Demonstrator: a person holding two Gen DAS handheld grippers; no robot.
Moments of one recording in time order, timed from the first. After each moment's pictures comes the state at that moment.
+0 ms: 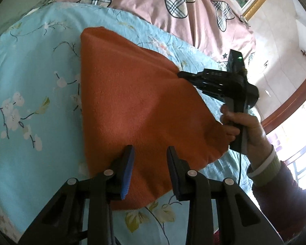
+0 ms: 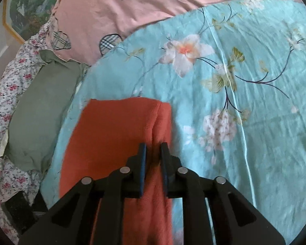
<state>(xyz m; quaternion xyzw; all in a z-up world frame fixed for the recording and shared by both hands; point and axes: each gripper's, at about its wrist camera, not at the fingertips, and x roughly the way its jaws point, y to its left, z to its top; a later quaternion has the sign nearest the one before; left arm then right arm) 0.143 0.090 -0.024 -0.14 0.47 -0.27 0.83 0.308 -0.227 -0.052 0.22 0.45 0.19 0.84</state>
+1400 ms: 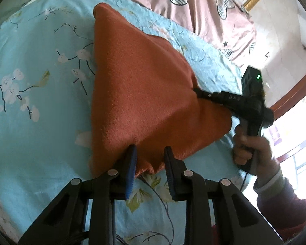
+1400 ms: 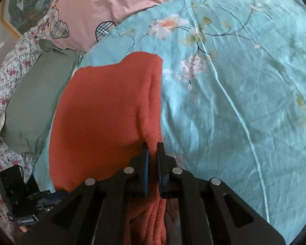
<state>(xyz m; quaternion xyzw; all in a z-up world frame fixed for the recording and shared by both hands) 0.130 0.088 -0.045 -0.12 0.51 -0.28 0.81 0.226 -0.234 -0.088 0.21 0.47 0.17 0.84</state>
